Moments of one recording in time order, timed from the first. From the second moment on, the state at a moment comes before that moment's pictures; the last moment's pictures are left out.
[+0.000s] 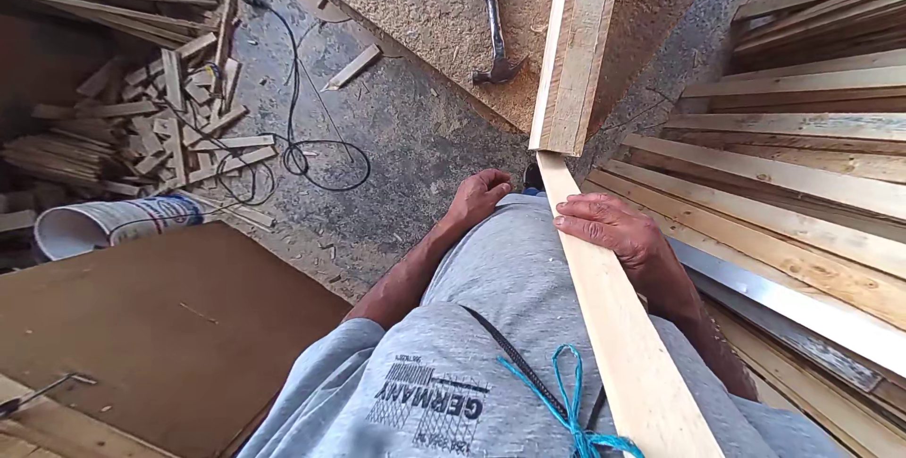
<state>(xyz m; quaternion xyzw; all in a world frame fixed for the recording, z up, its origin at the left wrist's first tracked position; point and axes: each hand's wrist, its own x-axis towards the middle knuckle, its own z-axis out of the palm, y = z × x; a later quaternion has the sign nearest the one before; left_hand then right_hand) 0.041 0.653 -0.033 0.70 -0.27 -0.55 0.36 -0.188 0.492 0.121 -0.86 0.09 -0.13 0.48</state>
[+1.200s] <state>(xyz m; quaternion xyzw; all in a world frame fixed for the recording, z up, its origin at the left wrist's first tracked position) 0.057 0.625 0.050 0.59 -0.44 -0.40 0.55 -0.162 0.453 0.099 -0.82 0.14 -0.13 0.54</state>
